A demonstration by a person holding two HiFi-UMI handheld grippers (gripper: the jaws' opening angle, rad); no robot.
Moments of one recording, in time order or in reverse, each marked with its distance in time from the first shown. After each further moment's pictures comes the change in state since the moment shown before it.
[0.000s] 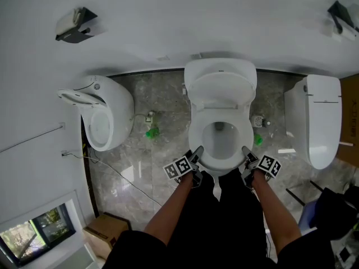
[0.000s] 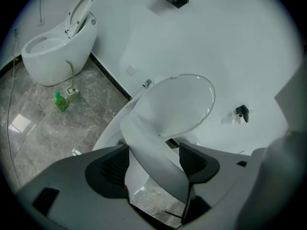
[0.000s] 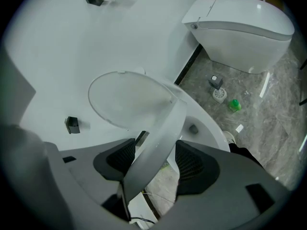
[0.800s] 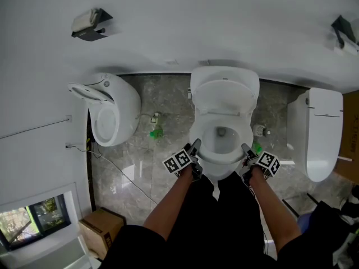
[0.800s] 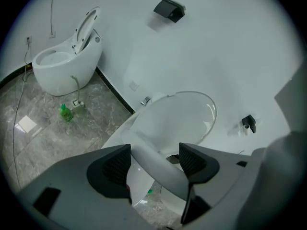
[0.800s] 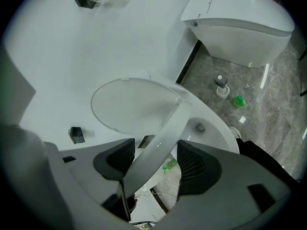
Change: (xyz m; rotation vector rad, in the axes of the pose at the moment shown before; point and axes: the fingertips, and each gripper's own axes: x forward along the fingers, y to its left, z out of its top) left arm -0.006 -0.029 0.050 -0.017 -0.158 0.083; right arm 0.003 0.039 0.033 0.078 0.019 0.024
